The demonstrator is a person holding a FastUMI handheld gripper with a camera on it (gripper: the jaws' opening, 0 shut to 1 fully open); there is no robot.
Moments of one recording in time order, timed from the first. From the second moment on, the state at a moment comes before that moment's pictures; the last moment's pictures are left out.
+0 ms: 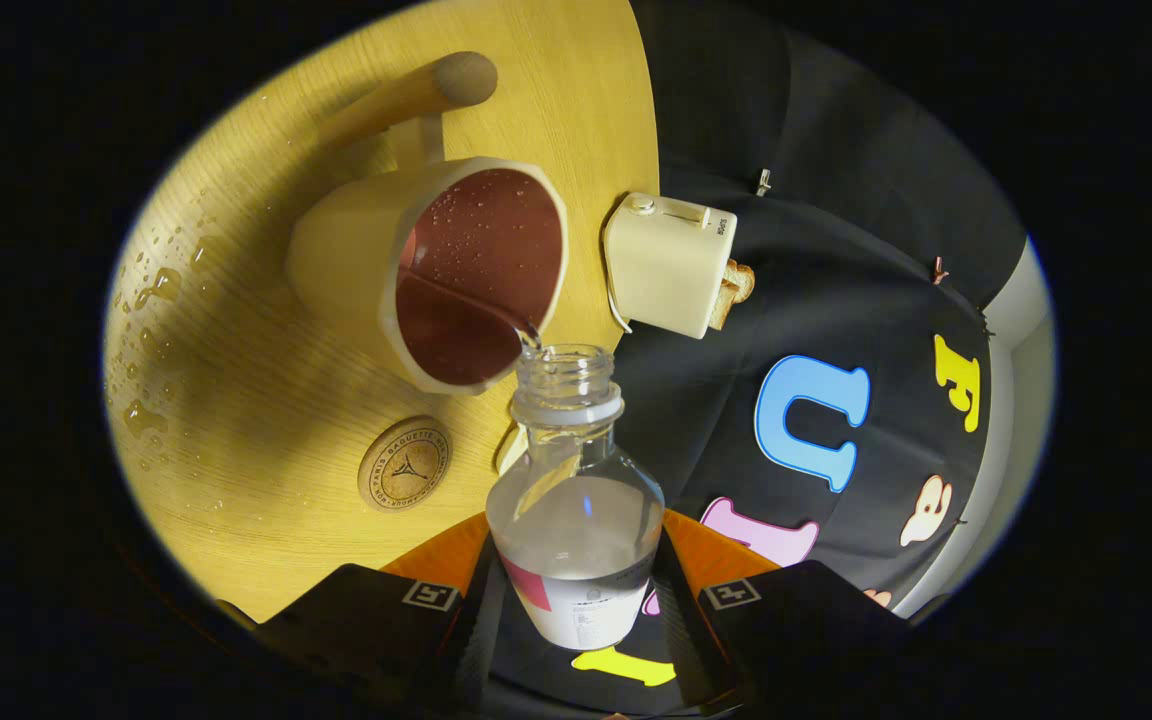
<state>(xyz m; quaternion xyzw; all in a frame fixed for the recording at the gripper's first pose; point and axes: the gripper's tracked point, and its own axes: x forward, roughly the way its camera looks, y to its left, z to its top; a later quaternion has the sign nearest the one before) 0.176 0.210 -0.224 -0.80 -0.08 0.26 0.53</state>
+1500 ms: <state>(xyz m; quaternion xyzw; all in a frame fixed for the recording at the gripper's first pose) 0.176 0.228 -0.200 -0.87 -0.14 0.25 0.41</state>
